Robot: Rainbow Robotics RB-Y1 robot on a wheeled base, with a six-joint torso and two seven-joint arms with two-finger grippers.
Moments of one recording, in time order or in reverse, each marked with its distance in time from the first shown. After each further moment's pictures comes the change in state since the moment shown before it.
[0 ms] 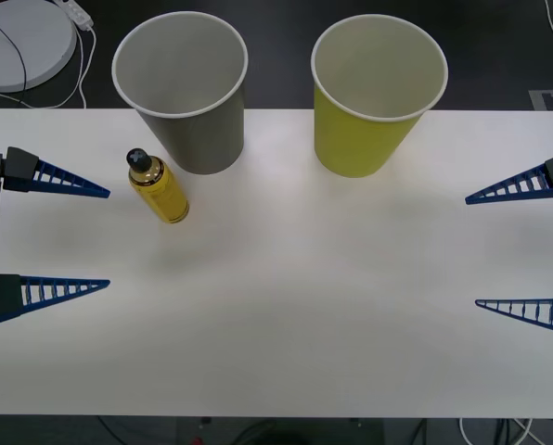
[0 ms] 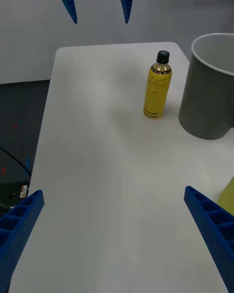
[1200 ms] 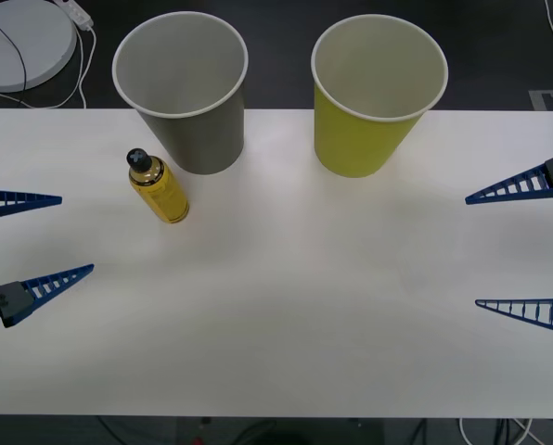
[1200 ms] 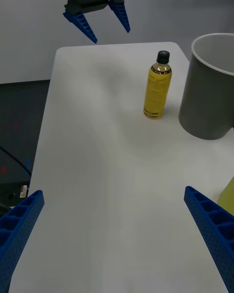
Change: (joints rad) right arm 0.000 0.000 0.000 0.000 0.000 0.000 0.000; left arm 0.303 -0.105 0.015 0.052 0.079 0.349 -0.237
